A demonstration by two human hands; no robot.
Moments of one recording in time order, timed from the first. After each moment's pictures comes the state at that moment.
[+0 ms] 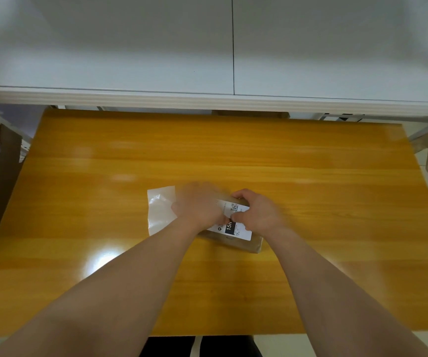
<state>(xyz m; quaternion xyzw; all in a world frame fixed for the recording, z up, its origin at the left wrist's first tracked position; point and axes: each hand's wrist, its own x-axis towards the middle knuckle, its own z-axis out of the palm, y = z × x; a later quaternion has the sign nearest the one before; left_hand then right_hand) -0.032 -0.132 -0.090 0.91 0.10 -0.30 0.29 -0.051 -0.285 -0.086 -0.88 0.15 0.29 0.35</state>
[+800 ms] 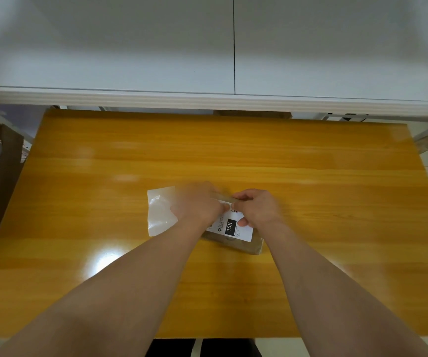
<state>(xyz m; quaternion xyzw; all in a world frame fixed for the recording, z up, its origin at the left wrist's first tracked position) -0.029 -0.138 -0.097 0.90 0.15 -0.26 0.31 -0.038 -0.281 -0.098 -0.81 0.28 0.26 0.44</state>
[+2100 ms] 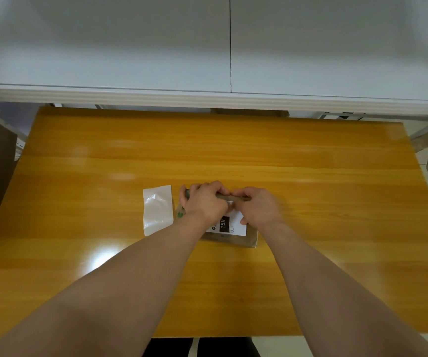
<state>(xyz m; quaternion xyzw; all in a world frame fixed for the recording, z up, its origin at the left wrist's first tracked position) -0.024 -0.157 -0.104 0.92 0.06 -0.24 0.30 -0.041 -0.290 -0.093 -0.85 0.22 0.24 0.40</state>
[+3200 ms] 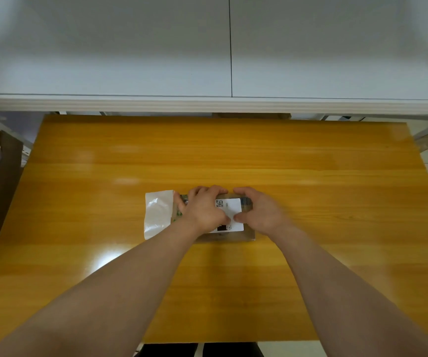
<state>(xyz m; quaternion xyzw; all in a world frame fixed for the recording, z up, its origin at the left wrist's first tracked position) -0.025 -0.142 -0.085 0.92 0.00 -0.29 0.25 -0.043 -0.299 -0.082 -0.85 0.13 0.28 0.43</state>
